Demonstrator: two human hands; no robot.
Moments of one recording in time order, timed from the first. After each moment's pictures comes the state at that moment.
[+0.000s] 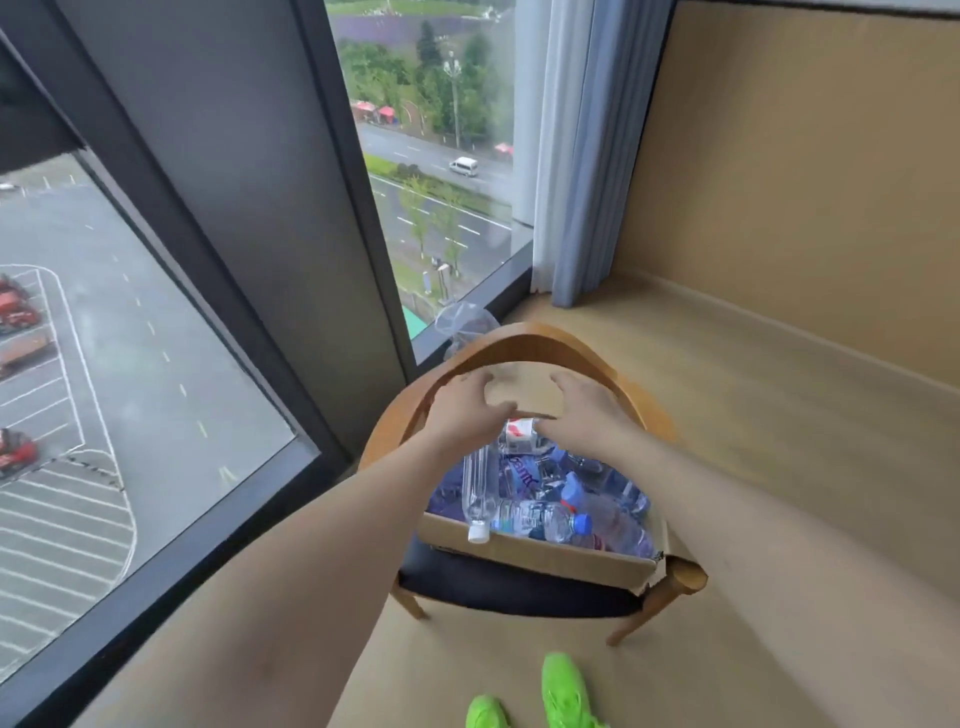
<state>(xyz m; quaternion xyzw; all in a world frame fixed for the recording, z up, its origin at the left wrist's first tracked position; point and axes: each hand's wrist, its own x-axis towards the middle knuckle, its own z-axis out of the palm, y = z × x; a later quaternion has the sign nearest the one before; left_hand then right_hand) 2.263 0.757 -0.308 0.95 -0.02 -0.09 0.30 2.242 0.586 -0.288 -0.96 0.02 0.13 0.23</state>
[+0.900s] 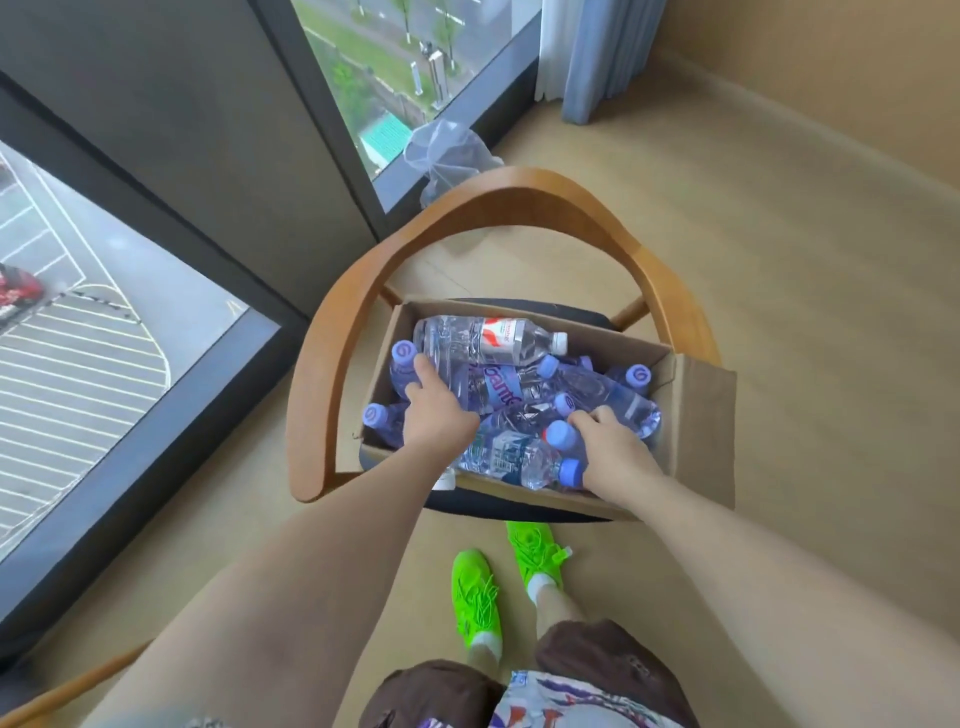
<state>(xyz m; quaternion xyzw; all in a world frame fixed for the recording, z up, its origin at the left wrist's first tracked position) 2.272 0.732 -0.504 0.90 0.22 -0.26 0.27 2.228 0.508 -0.506 -0.93 0.00 0.33 0.13</state>
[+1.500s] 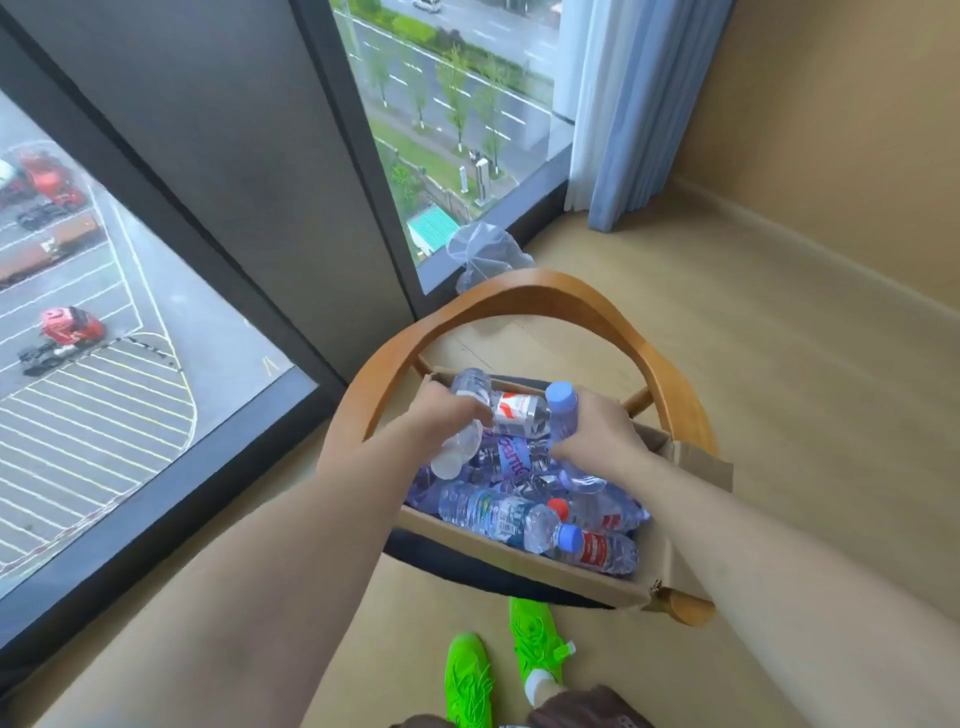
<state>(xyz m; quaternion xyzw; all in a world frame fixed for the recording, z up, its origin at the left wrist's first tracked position) 2.330 0.745 -0.405 0.80 0.29 -0.28 0.46 2.310 0.530 -0.407 -0.92 0.02 0.22 0.32</state>
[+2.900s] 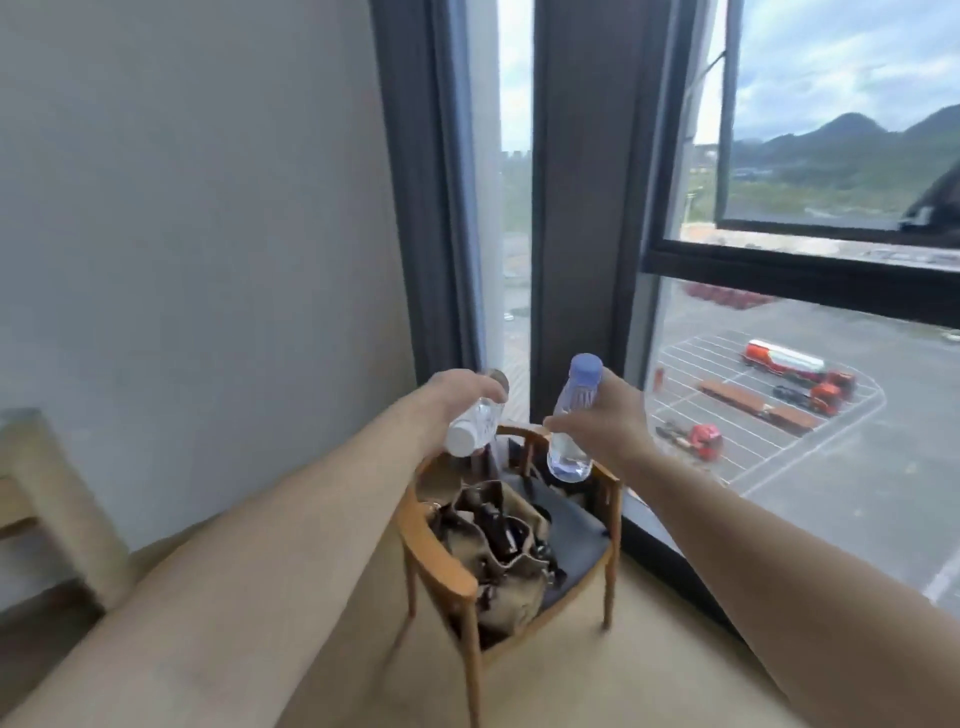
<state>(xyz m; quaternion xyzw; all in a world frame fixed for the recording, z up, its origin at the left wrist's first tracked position) 1.538 0.979 -0.074 0.44 0.64 0.39 0.50 1.731 0.993 -0.114 -0.58 -0.63 0.26 0.44</state>
